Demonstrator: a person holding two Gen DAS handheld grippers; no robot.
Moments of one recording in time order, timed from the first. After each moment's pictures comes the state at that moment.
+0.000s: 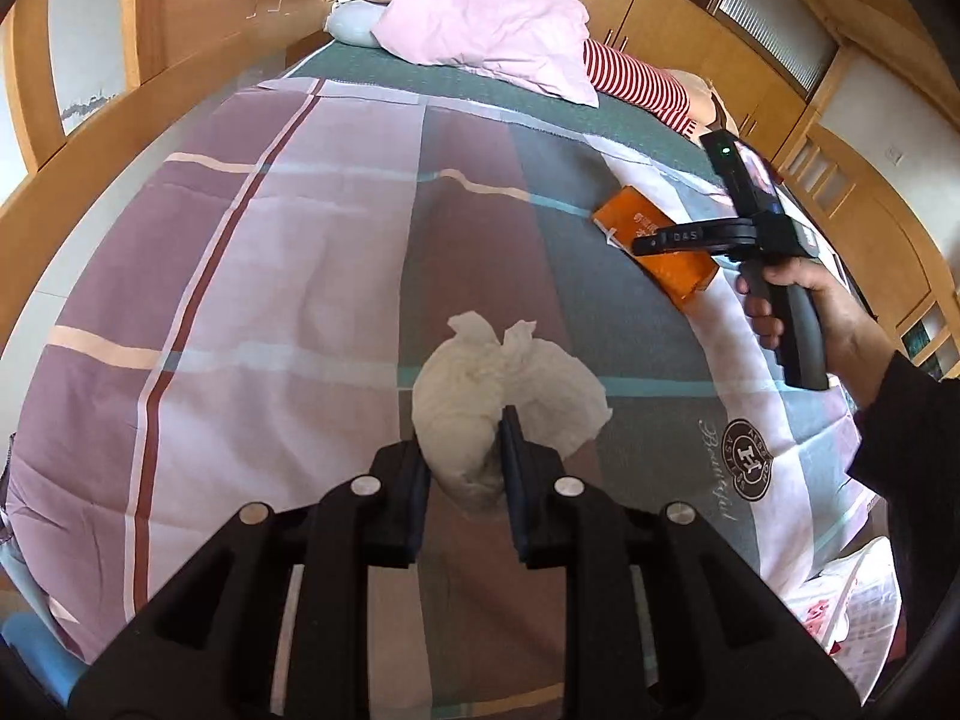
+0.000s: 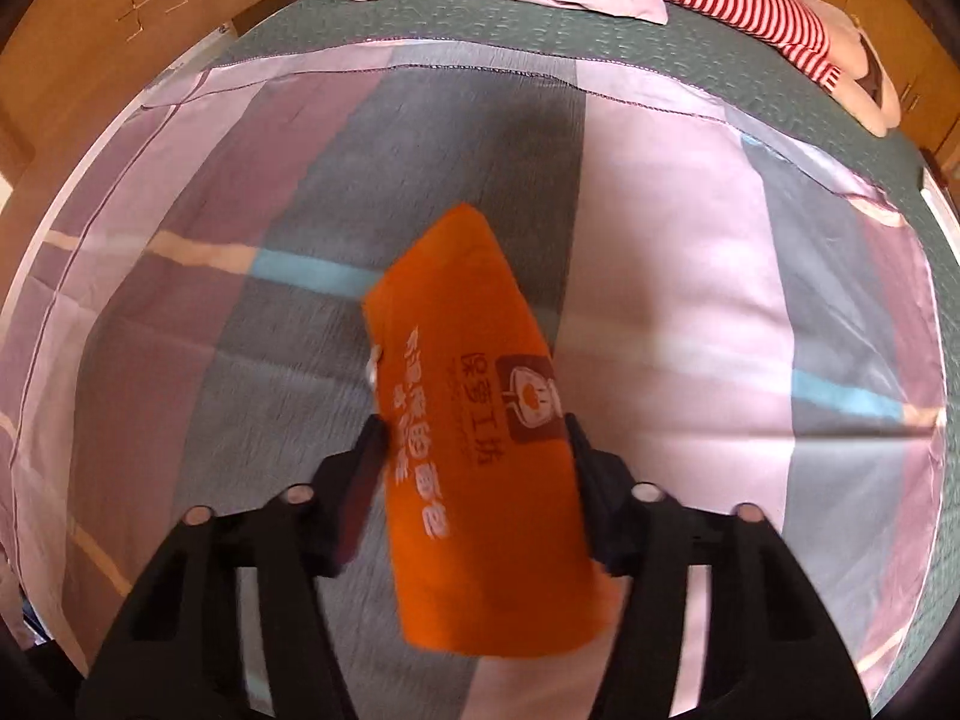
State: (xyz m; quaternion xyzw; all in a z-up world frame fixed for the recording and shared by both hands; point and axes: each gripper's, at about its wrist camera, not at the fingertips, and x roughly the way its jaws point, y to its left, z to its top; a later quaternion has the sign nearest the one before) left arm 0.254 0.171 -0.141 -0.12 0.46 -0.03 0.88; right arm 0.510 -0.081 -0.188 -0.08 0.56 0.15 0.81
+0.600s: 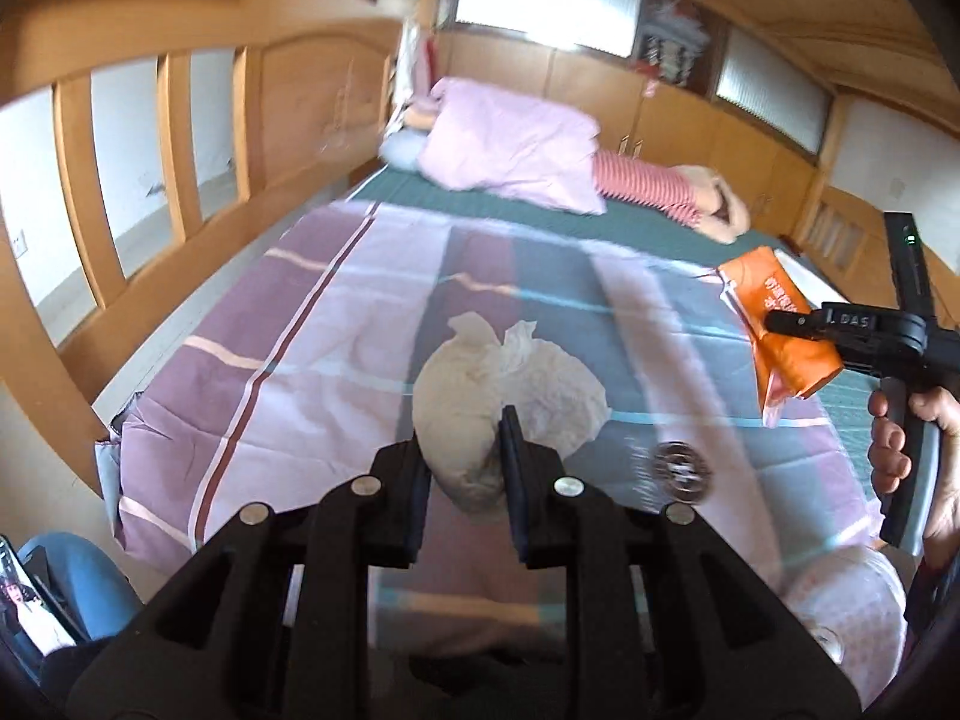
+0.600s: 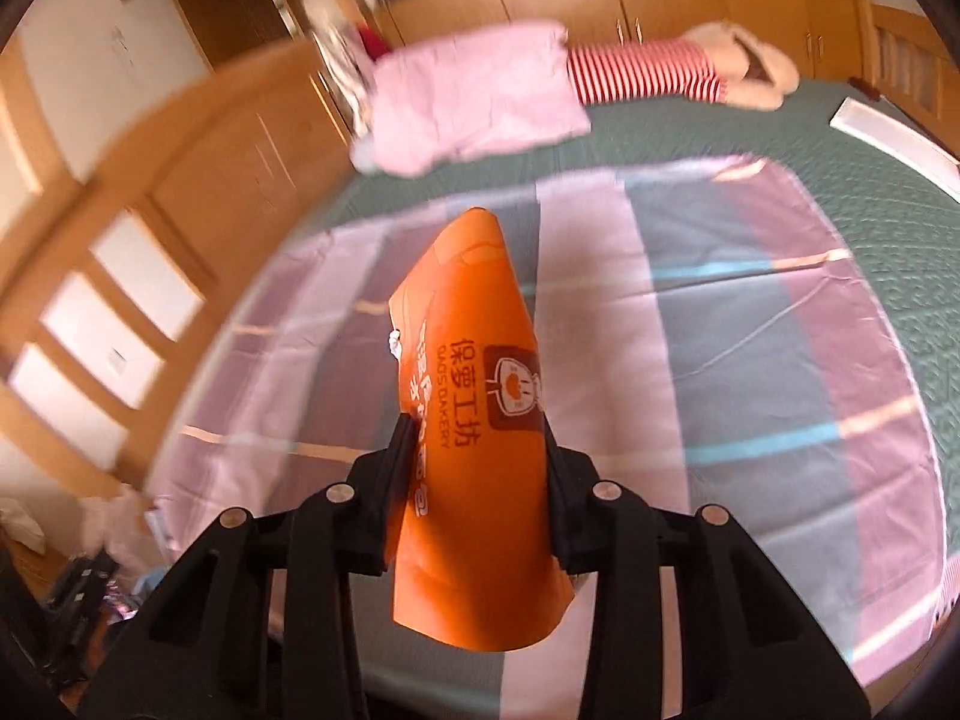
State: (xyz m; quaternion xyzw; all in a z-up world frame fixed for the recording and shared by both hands) left arm 0.105 0.103 -0.042 -0.09 0.32 0.06 0.94; right arm 0.272 -0.201 -0.027 0.10 0.42 0.19 0.88
